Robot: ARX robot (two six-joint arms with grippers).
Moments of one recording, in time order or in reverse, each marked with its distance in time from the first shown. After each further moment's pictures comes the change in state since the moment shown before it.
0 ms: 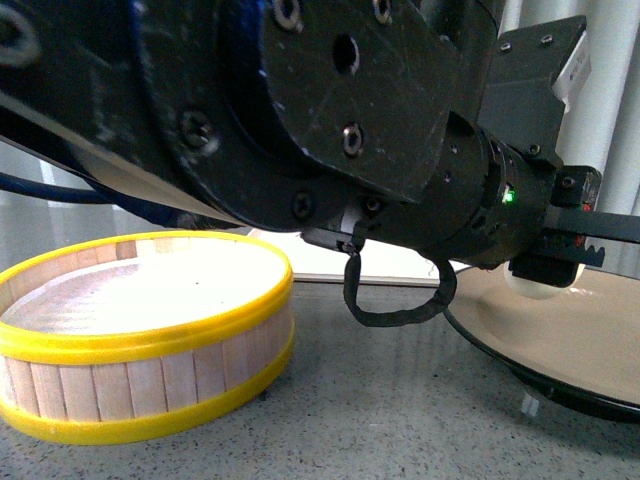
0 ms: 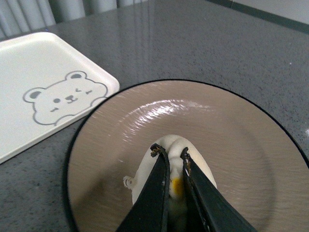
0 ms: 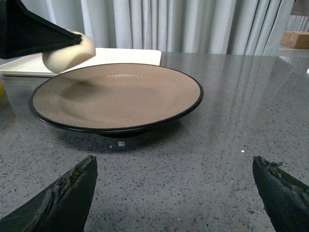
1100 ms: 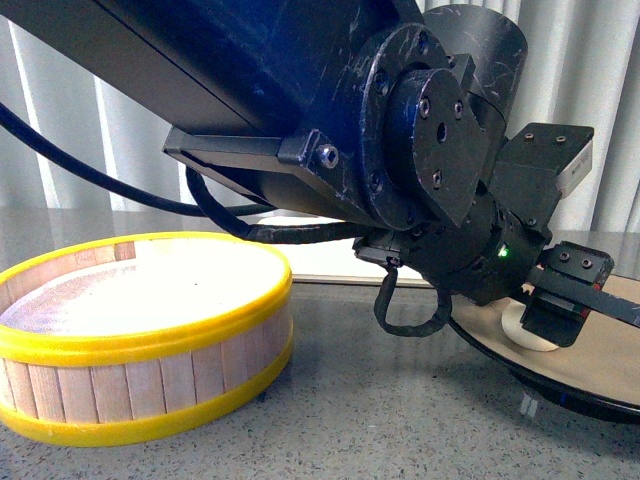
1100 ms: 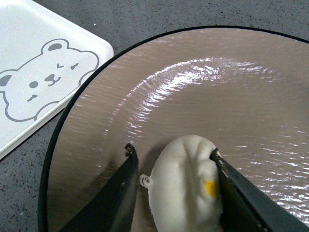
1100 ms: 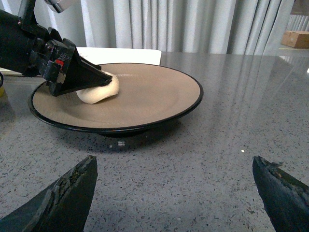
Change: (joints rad) left arm 0.023 0.219 0.274 -0.245 0.026 0.177; right arm 0.000 0.000 0.000 0.000 0.000 0.000
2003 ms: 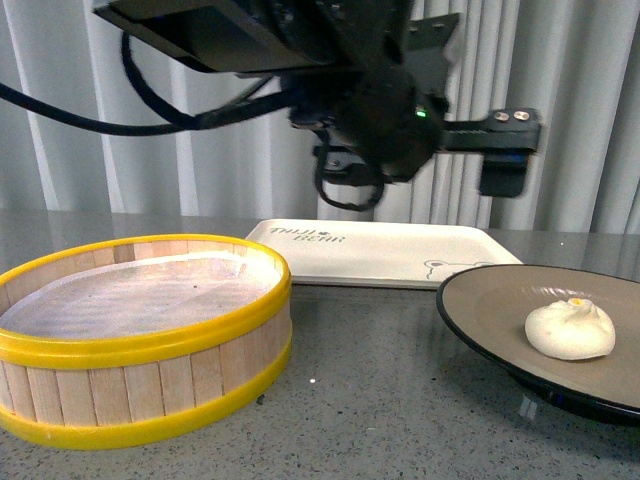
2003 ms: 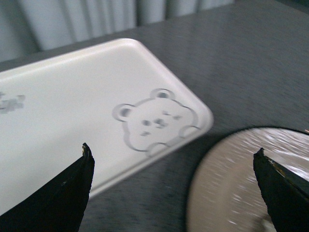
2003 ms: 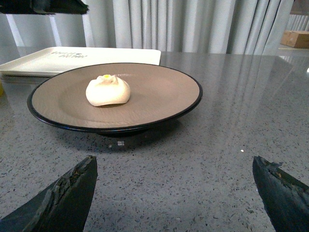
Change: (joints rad) left arm 0.132 -0.022 0.189 -0.081 -0.140 -0.211; right arm 0.000 0.000 0.000 0.000 0.000 0.000
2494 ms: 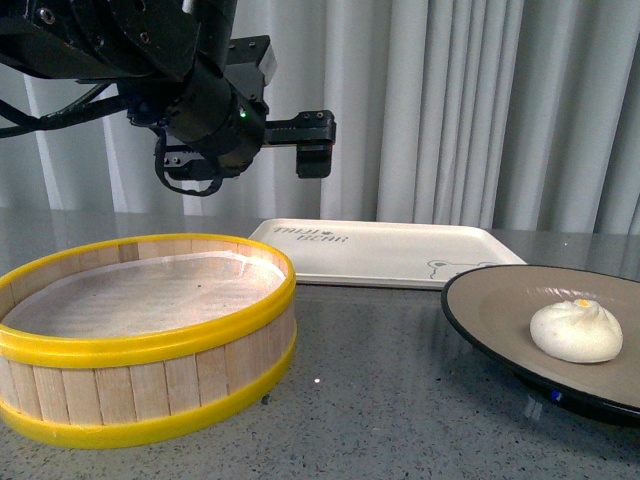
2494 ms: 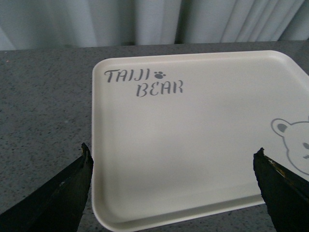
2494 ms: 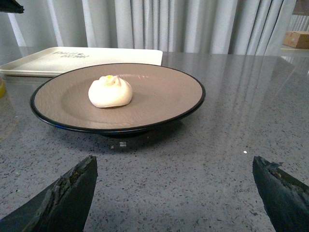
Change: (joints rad) left arm 0.229 -0.006 -0.008 -0.012 -0.086 -0.064; right arm 0.000 0.000 0.000 0.000 0.000 0.000
